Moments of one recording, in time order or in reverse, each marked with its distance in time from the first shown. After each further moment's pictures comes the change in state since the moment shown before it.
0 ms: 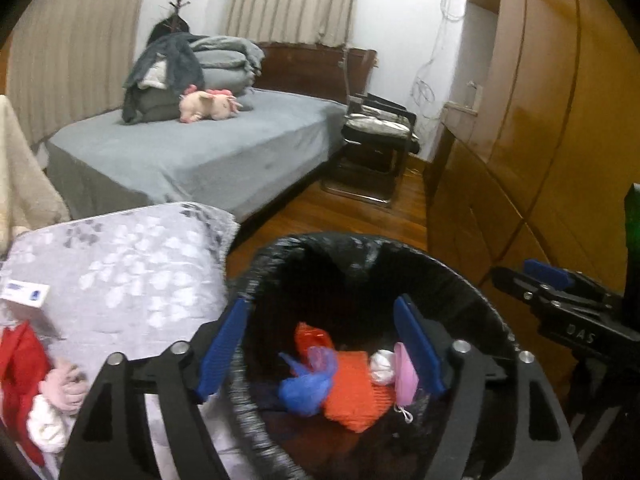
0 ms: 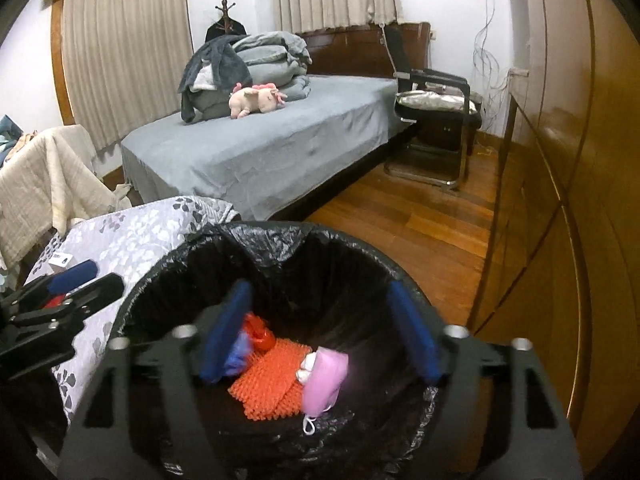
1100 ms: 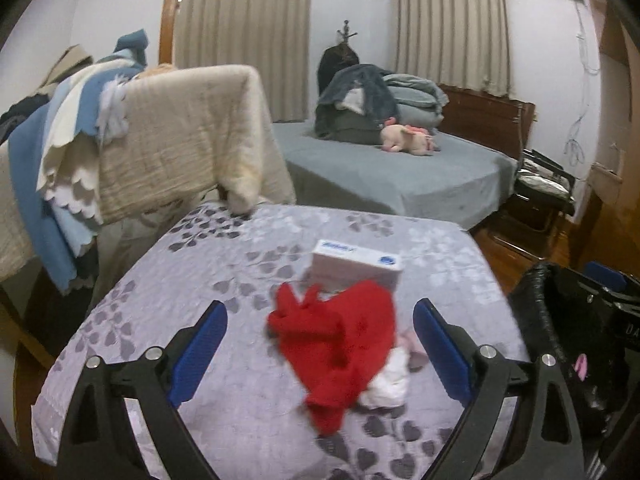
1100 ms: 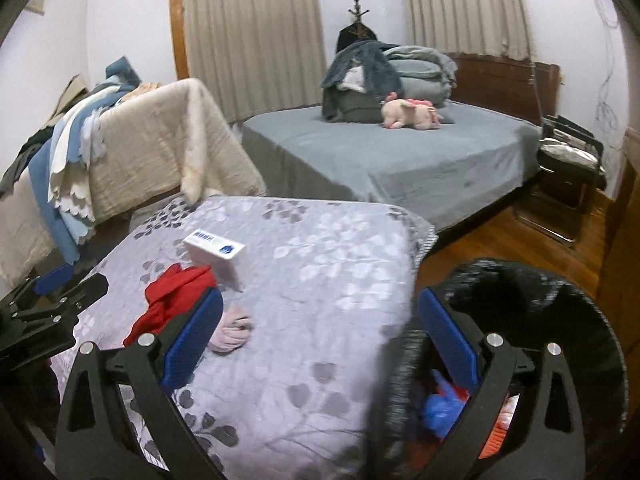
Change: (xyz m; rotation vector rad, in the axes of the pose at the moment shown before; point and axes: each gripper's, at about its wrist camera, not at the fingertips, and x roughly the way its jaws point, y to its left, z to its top) left arm -0.158 0.212 -0.072 -0.228 -0.125 0.544; right arm 0.013 0.249 0.001 -0.235 -0.038 0.367
